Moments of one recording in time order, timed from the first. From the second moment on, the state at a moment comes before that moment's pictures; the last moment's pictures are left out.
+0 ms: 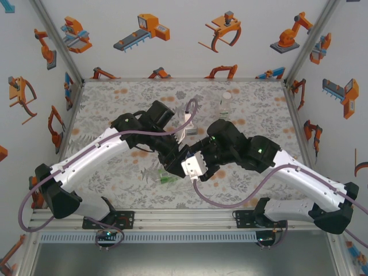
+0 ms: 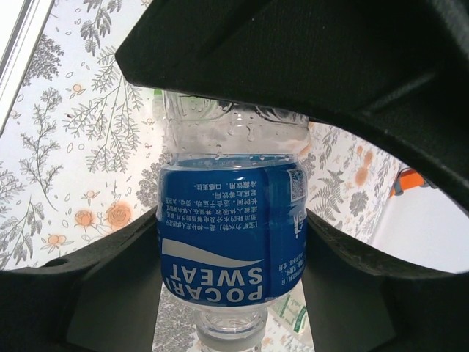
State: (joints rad) left arm -0.91 1.42 1.45 -1.03 0.64 0.04; right arm 1.02 1.14 1.26 -0.89 -0.29 -1.11
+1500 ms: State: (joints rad) left arm -0.78 1.10 1.09 -0.20 0.47 -0.43; right arm 1.03 0.84 0.84 0.11 0.28 0.75
